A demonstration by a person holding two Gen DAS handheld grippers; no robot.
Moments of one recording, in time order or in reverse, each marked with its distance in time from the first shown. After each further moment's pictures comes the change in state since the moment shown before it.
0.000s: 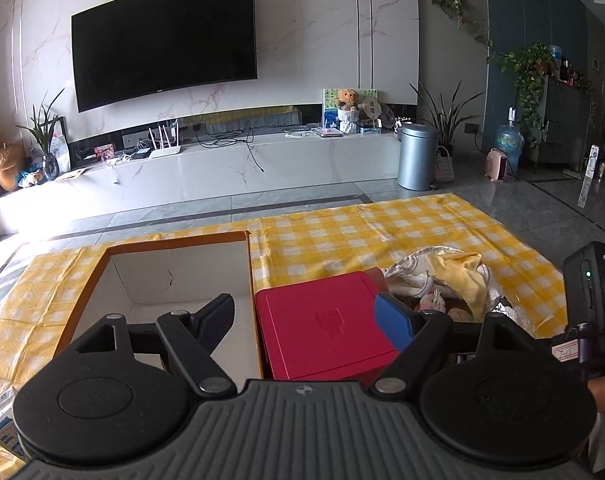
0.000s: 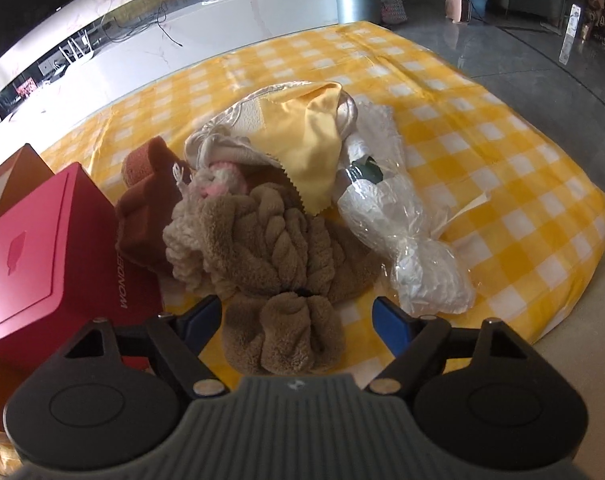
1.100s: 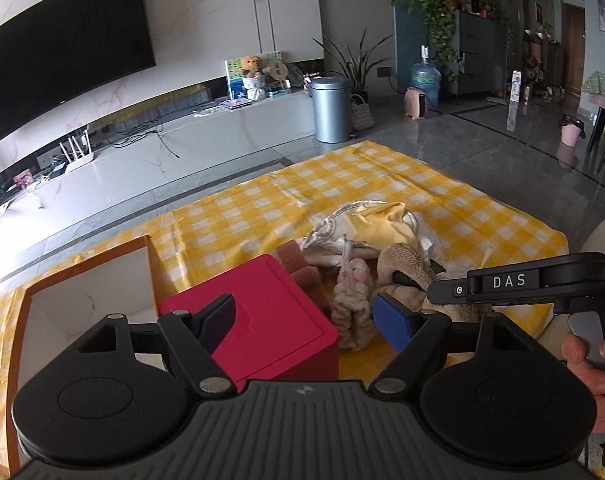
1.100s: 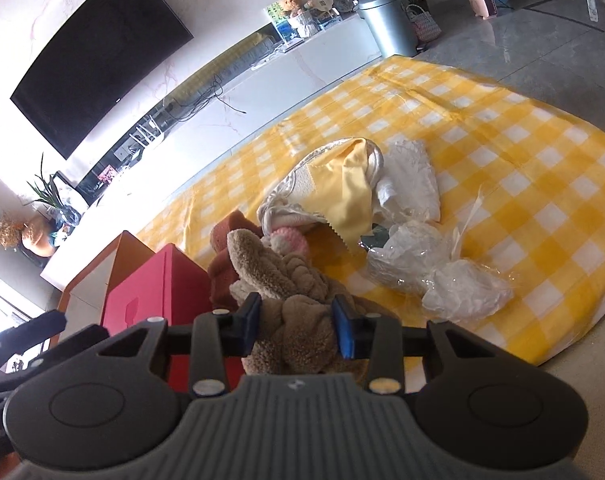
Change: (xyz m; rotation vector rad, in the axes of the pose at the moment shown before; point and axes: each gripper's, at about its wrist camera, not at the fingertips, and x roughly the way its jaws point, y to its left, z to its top) left arm 0.036 -0.052 0.014 0.238 0.108 -0.214; right arm -0.050 -0.056 -0.007 0.210 -0.149 0.361
